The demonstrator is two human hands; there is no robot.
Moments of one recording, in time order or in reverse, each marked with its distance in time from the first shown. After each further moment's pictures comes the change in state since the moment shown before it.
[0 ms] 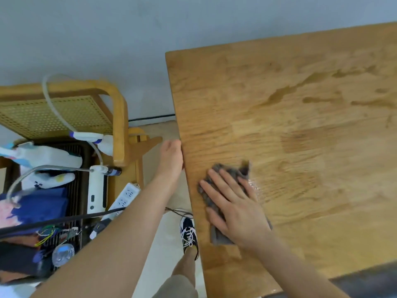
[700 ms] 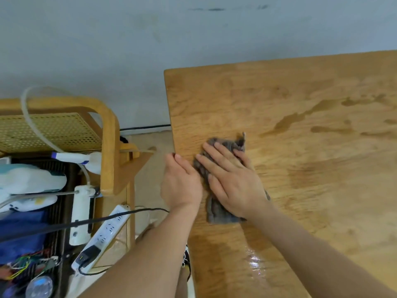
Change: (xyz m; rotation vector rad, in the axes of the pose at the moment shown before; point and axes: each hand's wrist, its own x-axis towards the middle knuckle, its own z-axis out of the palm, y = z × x) left_hand 0.029 0.008 0.043 0.481 0.466 0.262; right_hand 0.130 0.053 -0.028 0.011 0.064 -0.069
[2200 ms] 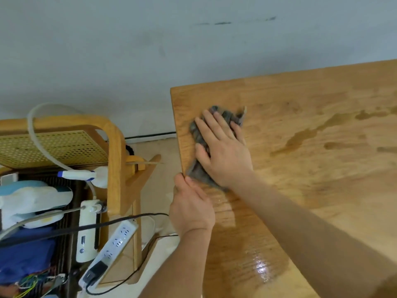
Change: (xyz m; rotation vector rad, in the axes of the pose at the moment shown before) left_hand 0.000 -0.005 0.005 0.094 -0.022 0.067; right_hand 0.104 -0.002 -0.001 0.004 0.057 0.203
